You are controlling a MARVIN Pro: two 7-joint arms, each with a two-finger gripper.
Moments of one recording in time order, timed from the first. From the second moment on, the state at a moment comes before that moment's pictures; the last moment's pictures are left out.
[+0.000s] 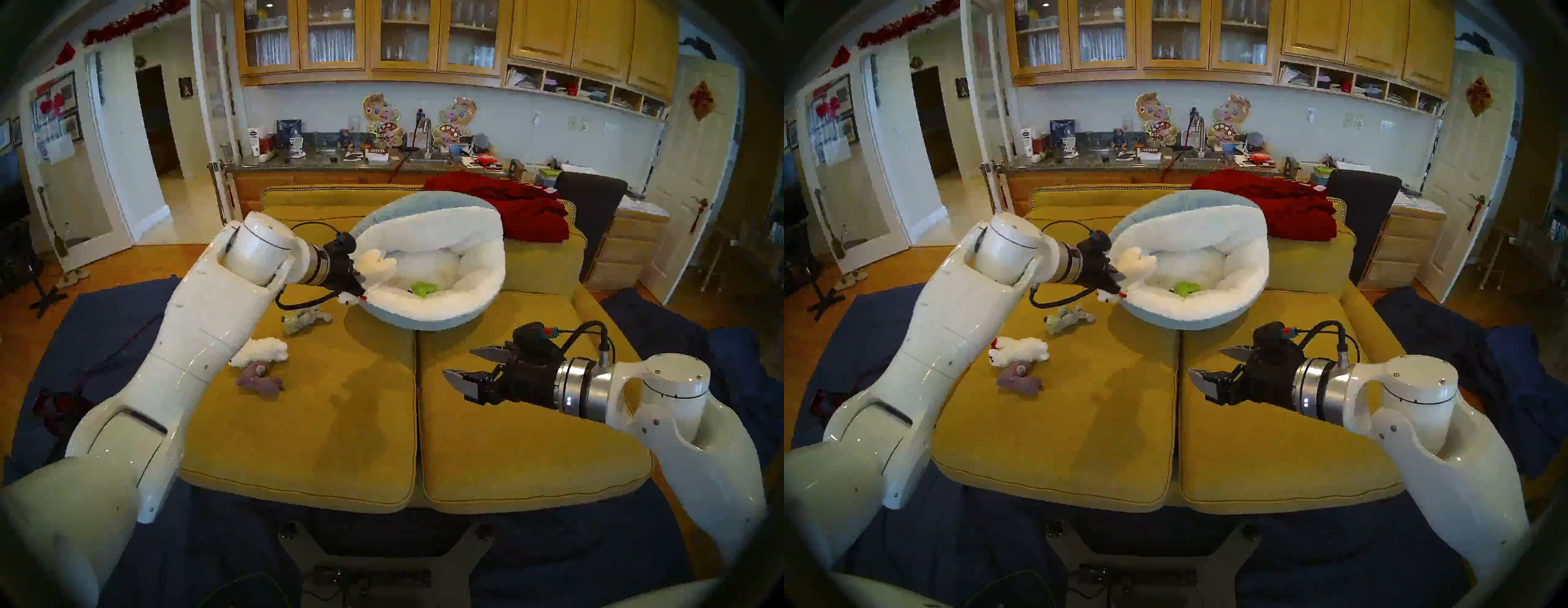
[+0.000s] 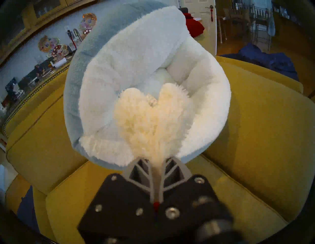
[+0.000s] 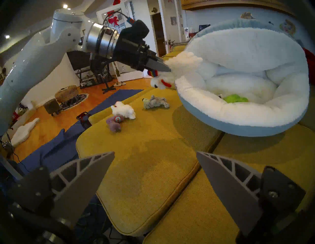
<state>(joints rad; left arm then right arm) 0.83 -1.23 -1.15 -1.37 0.05 0.78 -0.69 -1.96 -0.74 1.69 -2.25 0.84 0.62 0.38</state>
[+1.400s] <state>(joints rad) 0.62 -1.55 -1.15 -0.90 0.19 0.70 -0.56 -1.96 -0.74 1.68 -2.24 0.84 0.62 0.38</state>
